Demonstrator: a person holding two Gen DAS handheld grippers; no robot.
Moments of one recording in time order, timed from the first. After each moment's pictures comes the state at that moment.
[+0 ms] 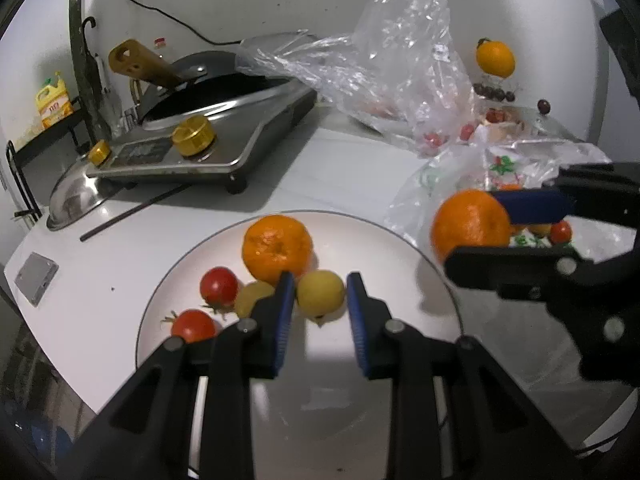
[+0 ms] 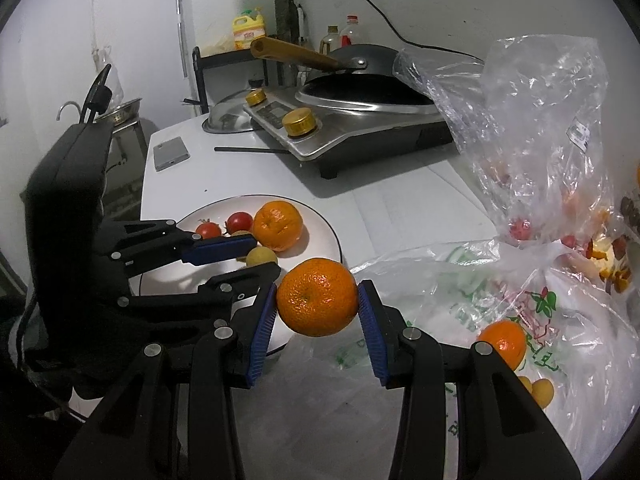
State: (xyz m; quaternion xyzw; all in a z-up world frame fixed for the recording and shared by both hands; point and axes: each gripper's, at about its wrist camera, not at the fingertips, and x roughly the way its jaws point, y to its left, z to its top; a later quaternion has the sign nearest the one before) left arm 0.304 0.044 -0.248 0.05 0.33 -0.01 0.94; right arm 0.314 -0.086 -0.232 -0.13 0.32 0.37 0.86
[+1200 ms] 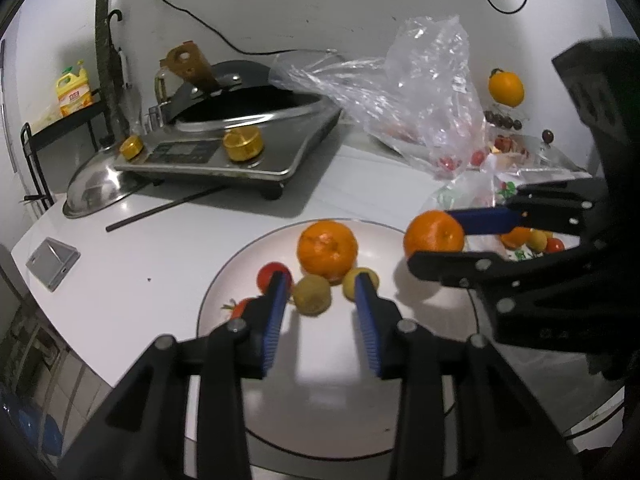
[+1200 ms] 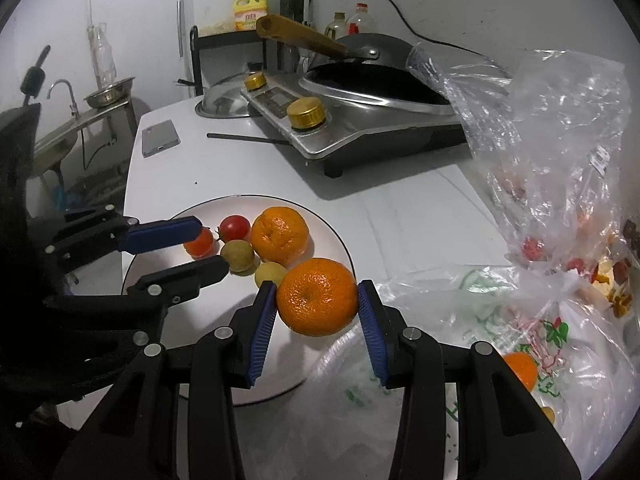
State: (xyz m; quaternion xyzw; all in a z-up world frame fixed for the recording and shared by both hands) left arm 0.276 0.082 -0.229 0.01 0.30 -0.01 0.95; right arm 0.328 -0.048 -0.240 -0.17 0.33 0.35 0.86
